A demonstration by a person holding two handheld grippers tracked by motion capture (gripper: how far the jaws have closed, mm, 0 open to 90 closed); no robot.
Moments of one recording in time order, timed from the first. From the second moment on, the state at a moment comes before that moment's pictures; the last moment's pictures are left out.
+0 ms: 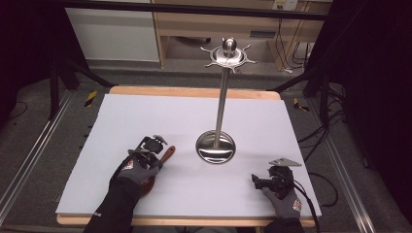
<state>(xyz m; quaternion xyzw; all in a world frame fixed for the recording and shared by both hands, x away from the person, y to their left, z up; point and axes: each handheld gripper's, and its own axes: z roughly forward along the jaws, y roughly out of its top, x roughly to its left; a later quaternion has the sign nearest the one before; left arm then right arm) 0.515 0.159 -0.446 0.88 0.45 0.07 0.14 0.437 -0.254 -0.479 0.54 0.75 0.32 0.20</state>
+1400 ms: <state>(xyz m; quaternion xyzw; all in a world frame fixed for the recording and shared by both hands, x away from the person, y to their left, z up) 0.464 0.189 -0.396 0.84 0.42 0.14 0.30 0.437 -0.254 -0.479 0.54 0.75 0.32 0.20</state>
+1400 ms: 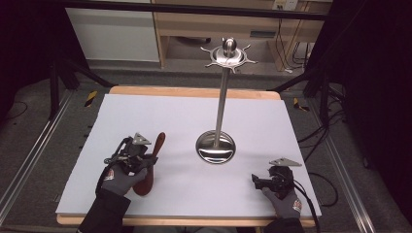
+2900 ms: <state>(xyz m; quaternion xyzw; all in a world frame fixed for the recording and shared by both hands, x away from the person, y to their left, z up) 0.455 0.193 -0.347 0.79 0.40 0.19 0.42 0.436 -0.255 -0.478 0.55 0.74 0.32 0.21</state>
